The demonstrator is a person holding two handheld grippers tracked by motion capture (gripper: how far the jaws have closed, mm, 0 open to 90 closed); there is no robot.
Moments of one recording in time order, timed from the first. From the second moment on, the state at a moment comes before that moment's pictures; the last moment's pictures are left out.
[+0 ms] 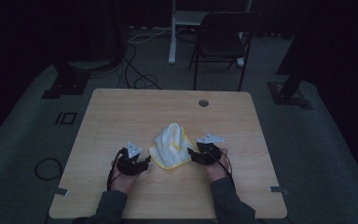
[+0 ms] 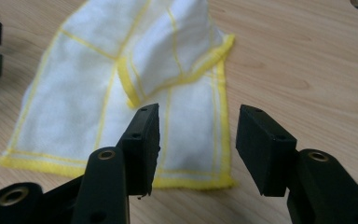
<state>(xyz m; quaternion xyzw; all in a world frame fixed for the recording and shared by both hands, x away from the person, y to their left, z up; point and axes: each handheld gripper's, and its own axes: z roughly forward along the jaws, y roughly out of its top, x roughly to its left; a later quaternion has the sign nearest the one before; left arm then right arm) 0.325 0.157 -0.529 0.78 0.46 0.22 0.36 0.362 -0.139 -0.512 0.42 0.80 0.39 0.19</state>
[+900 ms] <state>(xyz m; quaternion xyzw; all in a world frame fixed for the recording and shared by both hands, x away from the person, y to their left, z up) 0.309 0.126 -0.511 0.79 0.42 0.20 0.39 0.379 -0.098 -0.521 0.39 0.82 0.38 0.17</state>
